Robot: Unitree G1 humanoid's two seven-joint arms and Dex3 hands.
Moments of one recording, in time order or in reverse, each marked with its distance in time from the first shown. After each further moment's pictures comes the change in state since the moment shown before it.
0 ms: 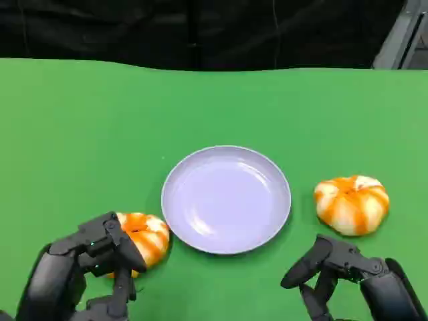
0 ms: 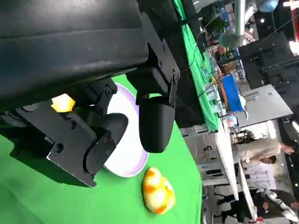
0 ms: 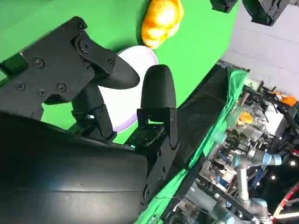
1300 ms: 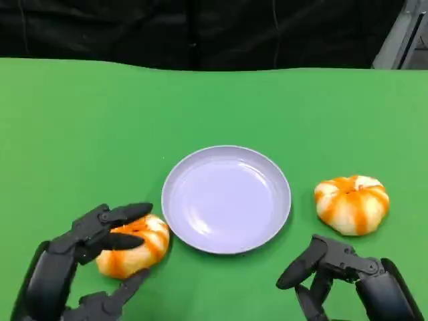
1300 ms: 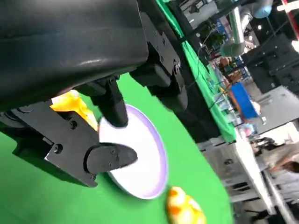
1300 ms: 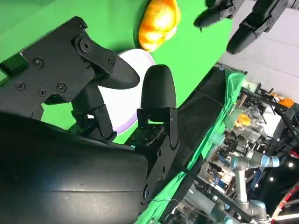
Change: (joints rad) left arm -0.019 0.029 0.022 0.036 0.201 -0.062 0.090; right arm -0.004 0.004 0.015 0.000 -0.001 0.002 0.000
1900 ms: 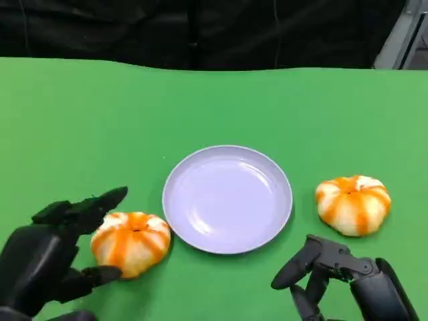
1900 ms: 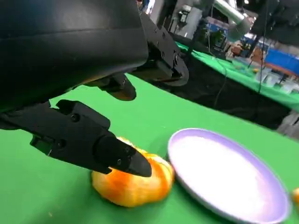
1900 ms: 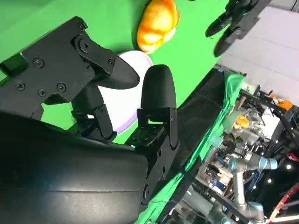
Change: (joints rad) left arm -0.180 0.223 -0.023 0.257 0.494 -0.104 0.233; right arm -0.005 0.017 0.016 -0.005 -0.032 0.008 -0.006
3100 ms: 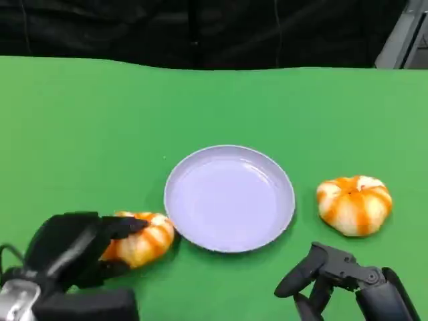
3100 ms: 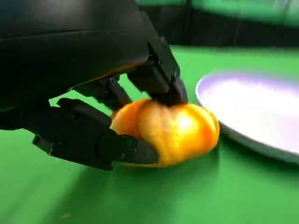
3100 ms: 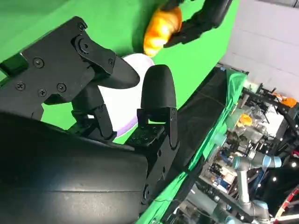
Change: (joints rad) left arm -0.239 0.087 -0.272 0.315 0.099 0.060 0.136; right arm 0.057 -0.001 -0.001 -0.045 -0.002 0.001 -0.003
